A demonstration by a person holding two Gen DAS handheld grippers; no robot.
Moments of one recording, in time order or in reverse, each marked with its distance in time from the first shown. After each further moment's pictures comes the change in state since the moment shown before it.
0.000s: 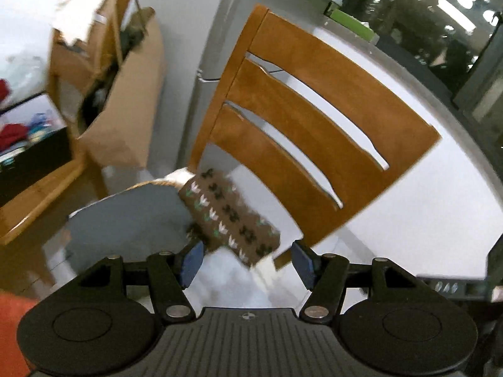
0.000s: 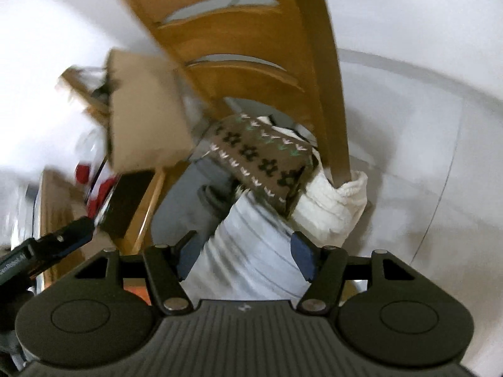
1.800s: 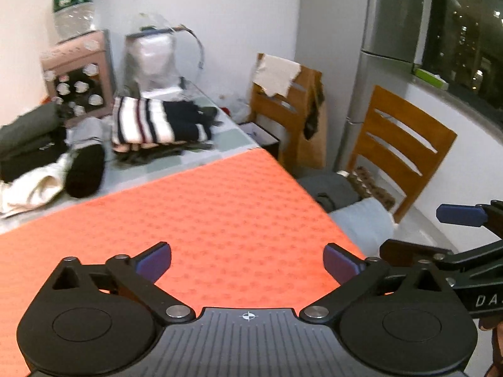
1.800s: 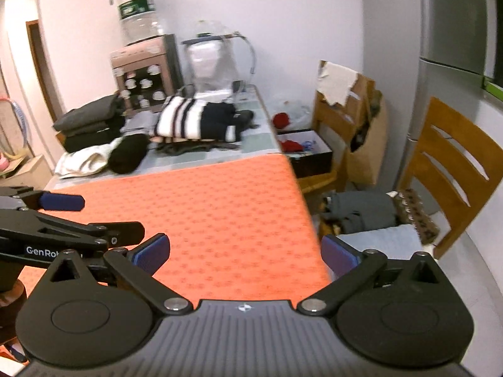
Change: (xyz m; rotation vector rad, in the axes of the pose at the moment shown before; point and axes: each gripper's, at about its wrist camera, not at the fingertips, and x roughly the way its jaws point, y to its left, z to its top) left arm -0.501 0.096 -0.267 -0.051 -0.216 0.488; right arm -0.278 0.377 -0.435 -0.829 -0.162 0.148
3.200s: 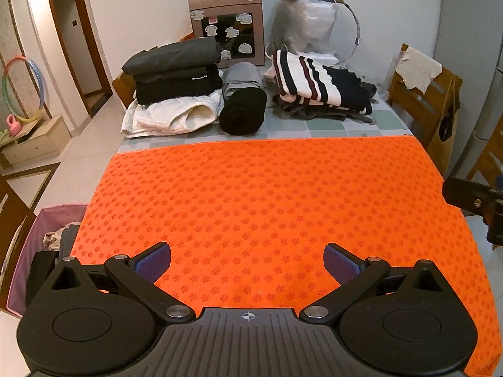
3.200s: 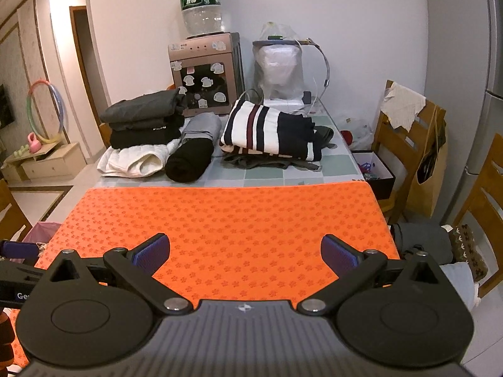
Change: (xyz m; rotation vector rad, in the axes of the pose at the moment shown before) left arm -0.028 0.125 -0.040 -0.260 0.138 0.382; right arm 0.070 0.109 0.037 -0.088 -0.016 0.128
